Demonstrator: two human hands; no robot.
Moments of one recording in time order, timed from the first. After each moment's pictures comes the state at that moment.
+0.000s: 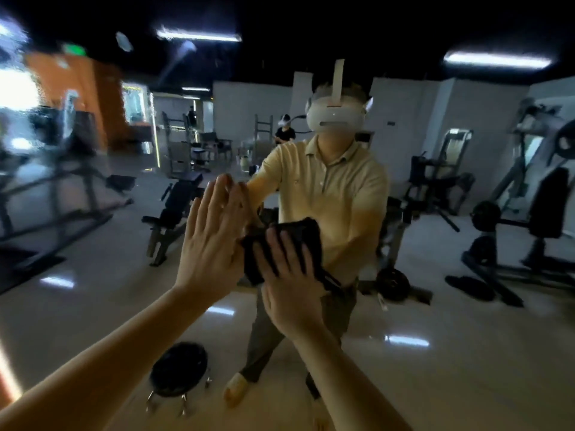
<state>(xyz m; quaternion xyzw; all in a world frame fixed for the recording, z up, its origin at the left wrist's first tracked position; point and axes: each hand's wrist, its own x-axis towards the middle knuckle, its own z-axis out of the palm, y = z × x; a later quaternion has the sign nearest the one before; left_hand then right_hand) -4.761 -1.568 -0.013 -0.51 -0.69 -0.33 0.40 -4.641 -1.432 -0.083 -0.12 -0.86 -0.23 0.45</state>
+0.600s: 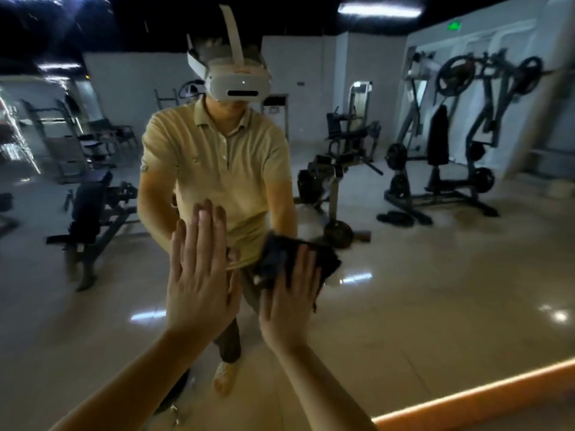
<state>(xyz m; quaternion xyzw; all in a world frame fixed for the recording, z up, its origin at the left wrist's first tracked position) -4.798 -1.567 -0.089 -0.59 -0.63 -0.28 0.42 -4.674 -1.480 -0.176 -0.35 -0.76 0.00 0.55</state>
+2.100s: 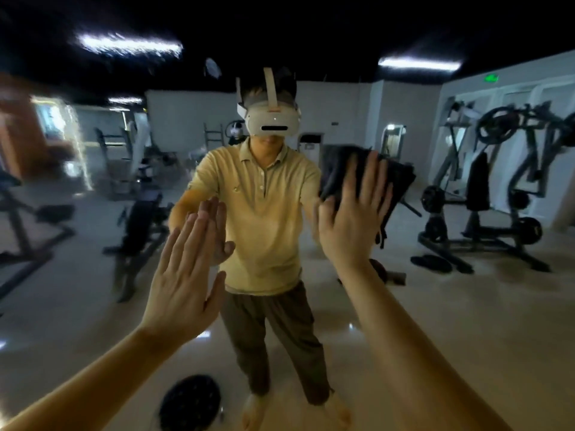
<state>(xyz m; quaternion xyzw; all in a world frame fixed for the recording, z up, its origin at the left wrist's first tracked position) -4.926 -1.695 -0.023 -0.60 -0.61 -0.30 0.42 -4.736 -1.481 0.039 -0.35 -0.69 -0.14 0.62</state>
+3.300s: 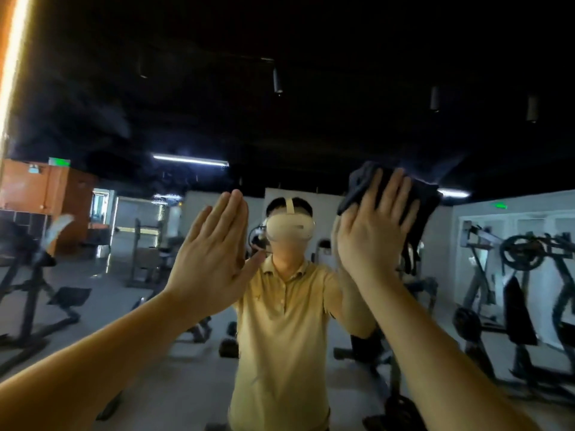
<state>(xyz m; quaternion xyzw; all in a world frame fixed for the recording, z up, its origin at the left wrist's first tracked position) -5.013 -1.693 0.193 -0.49 -0.65 -0.24 0.54 -4.813 -1.531 0.252 -0.36 -0.64 -0.21 0.64</state>
